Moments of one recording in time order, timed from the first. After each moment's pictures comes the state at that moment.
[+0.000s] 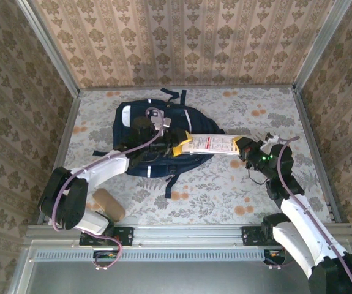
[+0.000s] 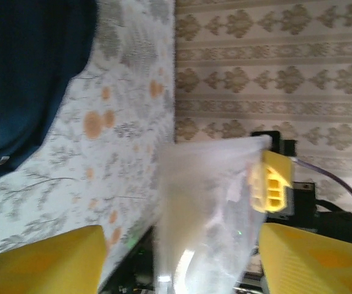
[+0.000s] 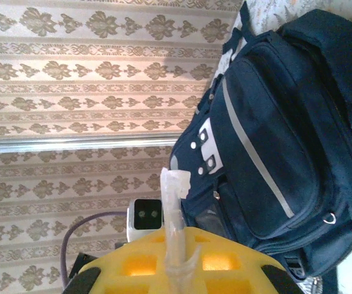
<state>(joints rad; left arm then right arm) -0.61 1.46 0.84 0.29 0.79 -1.24 0.15 0.75 0.43 0.16 -0.39 1.43</state>
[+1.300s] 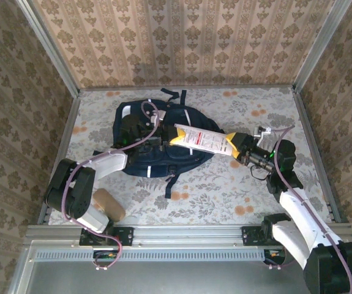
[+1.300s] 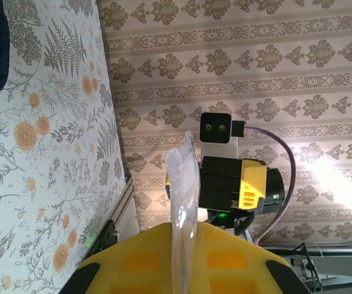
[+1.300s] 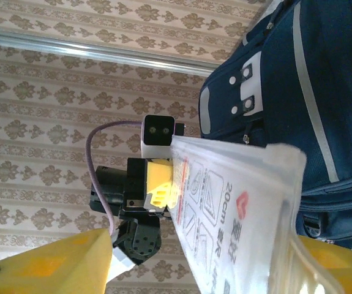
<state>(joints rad) -0.49 1.56 0.79 0.69 1.04 -1.40 0.08 0.85 0.44 0.34 -0.78 1.31</state>
